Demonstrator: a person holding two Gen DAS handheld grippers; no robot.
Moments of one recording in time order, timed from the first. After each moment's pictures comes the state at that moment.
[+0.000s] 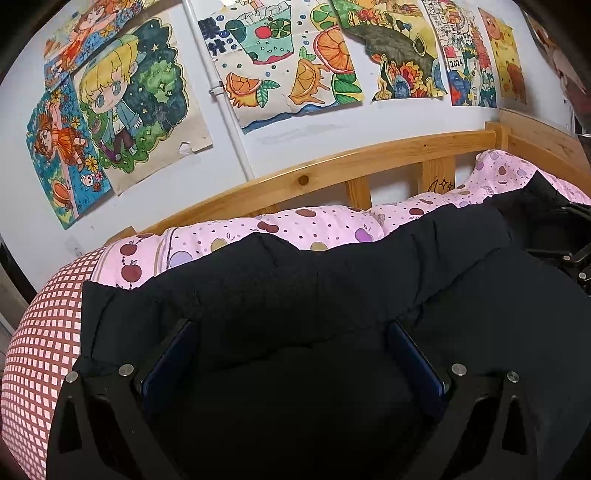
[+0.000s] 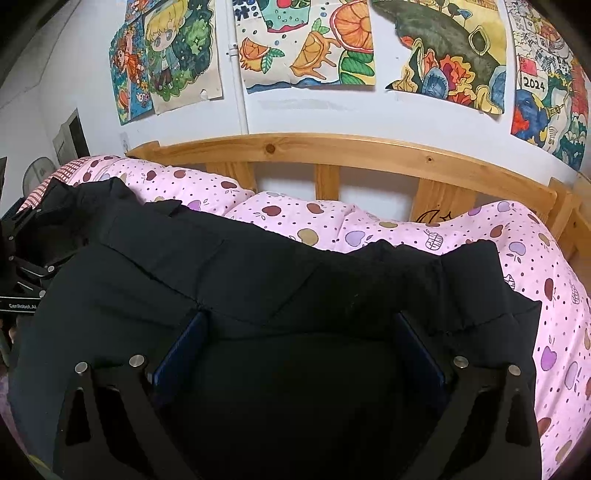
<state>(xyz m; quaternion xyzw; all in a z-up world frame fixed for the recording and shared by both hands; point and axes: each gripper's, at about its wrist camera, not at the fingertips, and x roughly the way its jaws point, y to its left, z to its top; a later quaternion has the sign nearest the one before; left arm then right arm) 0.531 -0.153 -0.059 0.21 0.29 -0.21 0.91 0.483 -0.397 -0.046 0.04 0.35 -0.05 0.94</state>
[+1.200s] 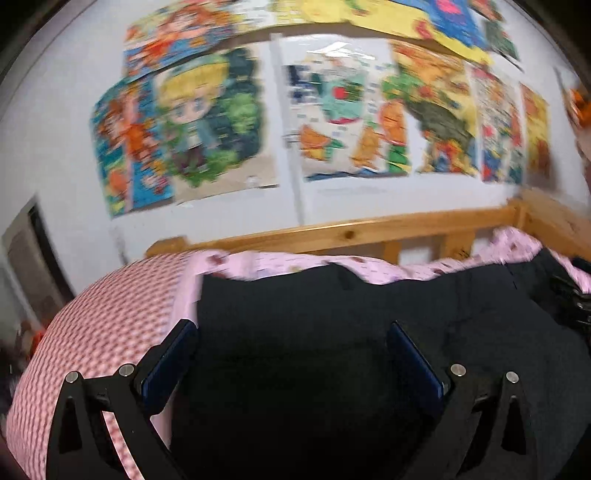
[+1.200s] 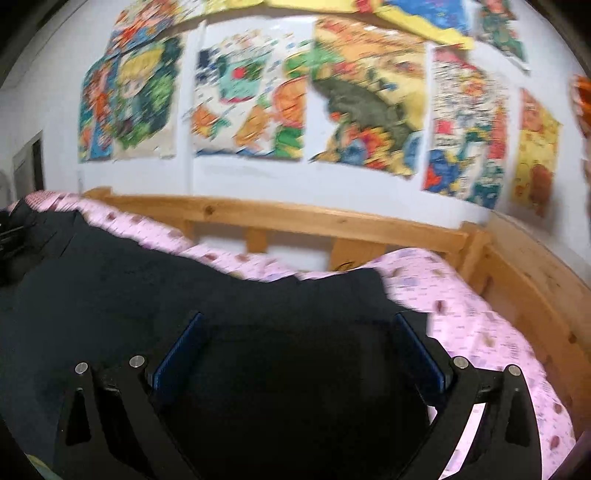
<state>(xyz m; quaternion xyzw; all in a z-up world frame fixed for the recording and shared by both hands) 0.508 -0.073 -0.003 0.09 0.23 -0.16 0.95 0.411 -0.407 0.007 0.00 0.22 -0.21 0.95</state>
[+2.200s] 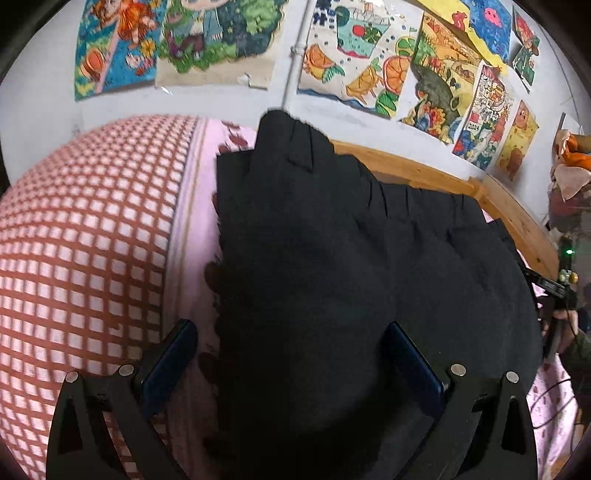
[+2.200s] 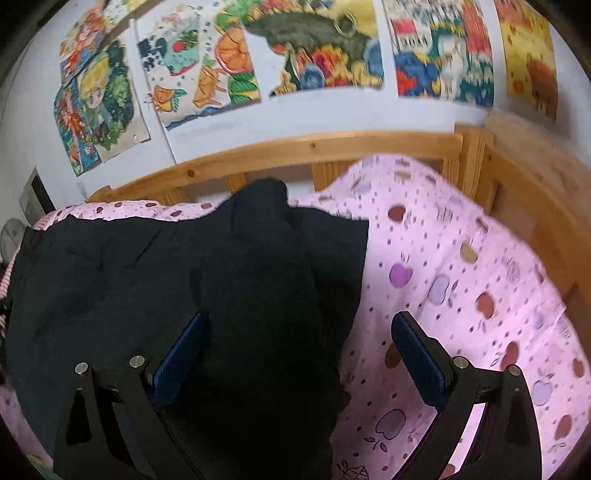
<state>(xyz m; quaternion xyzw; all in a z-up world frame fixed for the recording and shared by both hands) 0.526 -0.005 -0.050 0.01 0.42 -0.28 0.86 0.393 -0.499 -0.039 0.14 0.35 -0.13 0.92</state>
